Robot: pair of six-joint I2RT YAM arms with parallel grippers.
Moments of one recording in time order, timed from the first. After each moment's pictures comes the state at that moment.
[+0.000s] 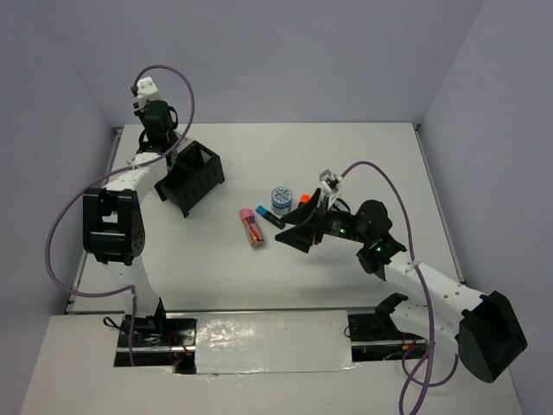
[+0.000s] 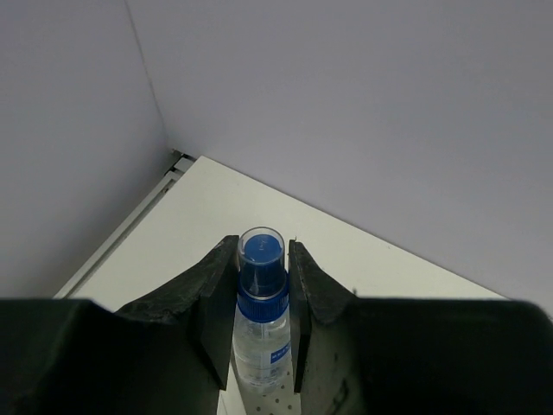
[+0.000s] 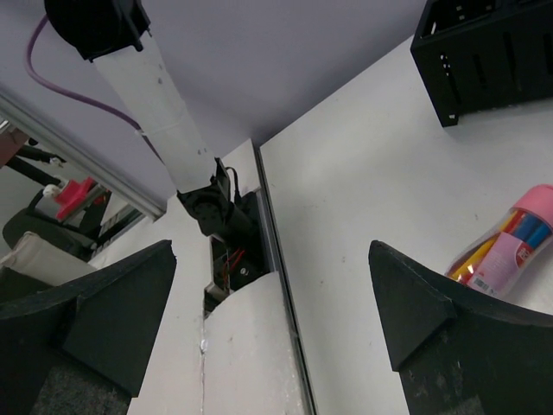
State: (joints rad) left arm -0.05 1.87 1.43 0.36 -0.58 -0.12; right arm 0.58 0.98 0.48 0.62 -0.72 0.67
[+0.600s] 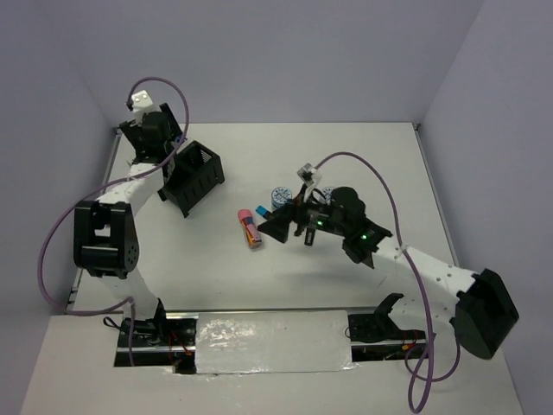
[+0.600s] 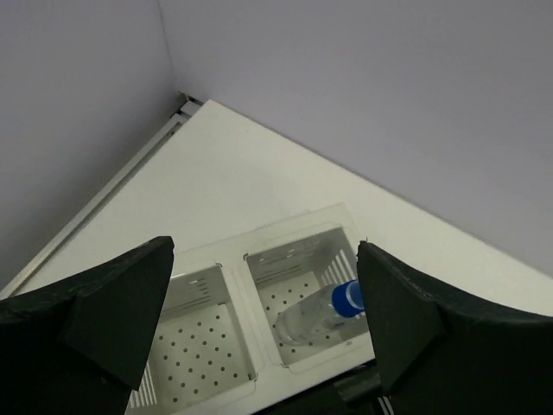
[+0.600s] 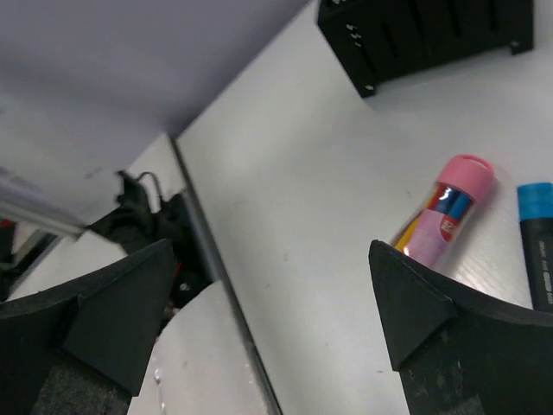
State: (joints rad) left arm -0.04 1.76 1.25 0.33 -0.57 -0.23; right arm 0.68 1.08 0.62 0.39 -0.51 0.54
